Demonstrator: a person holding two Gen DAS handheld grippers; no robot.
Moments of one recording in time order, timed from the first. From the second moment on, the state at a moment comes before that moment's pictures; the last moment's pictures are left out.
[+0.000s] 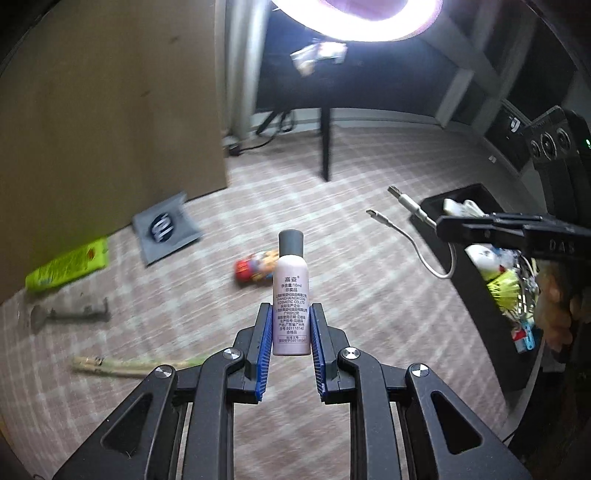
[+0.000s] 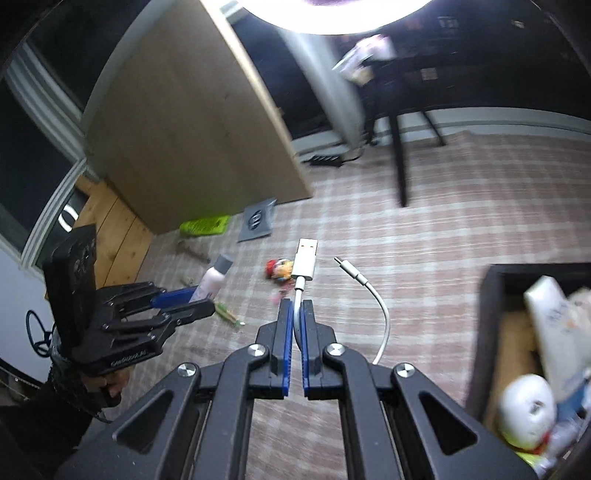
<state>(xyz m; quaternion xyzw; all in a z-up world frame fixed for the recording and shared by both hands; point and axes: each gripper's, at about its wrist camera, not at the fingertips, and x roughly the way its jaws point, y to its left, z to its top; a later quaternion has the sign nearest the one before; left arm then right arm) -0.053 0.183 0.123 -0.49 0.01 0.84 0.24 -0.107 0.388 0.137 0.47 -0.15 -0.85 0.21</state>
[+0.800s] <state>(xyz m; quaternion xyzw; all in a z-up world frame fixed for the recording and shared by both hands) -0.005 0.386 0.186 -0.43 0.08 0.80 0.40 0.015 0.591 0.182 0.41 -0.18 -0.89 -0.02</state>
